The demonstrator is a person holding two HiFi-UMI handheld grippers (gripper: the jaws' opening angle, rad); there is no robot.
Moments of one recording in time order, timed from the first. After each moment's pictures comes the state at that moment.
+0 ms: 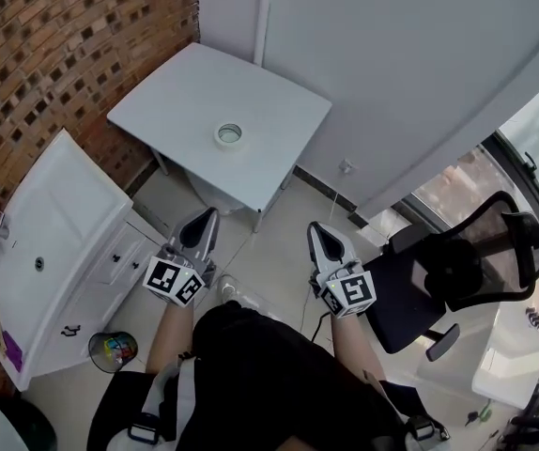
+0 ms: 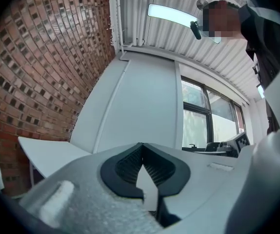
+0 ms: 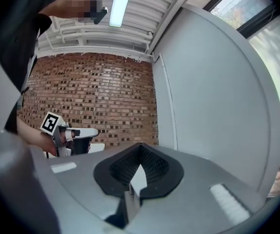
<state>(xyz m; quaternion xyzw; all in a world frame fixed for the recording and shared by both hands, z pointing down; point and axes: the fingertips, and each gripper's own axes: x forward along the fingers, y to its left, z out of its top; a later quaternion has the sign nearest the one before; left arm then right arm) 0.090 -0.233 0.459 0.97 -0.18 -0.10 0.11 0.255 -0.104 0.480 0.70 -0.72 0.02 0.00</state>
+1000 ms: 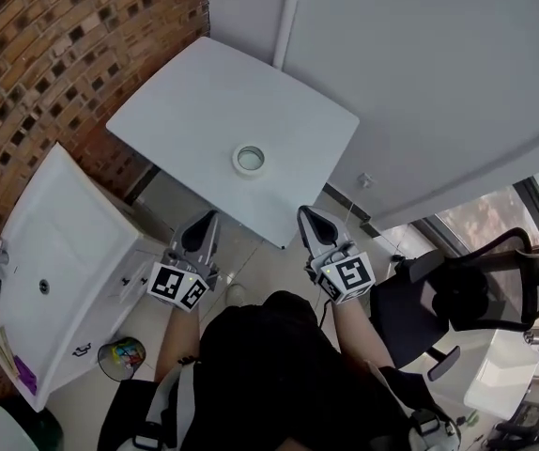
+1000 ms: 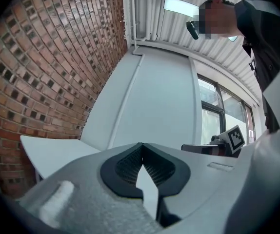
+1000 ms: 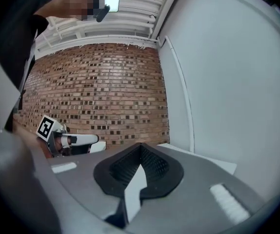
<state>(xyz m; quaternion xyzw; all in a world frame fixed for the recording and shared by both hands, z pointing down) 0.112 -0.379 0.493 0.96 -0.22 -0.08 0.14 0.266 -0.298 0.490 0.64 -0.76 0.04 0.03</state>
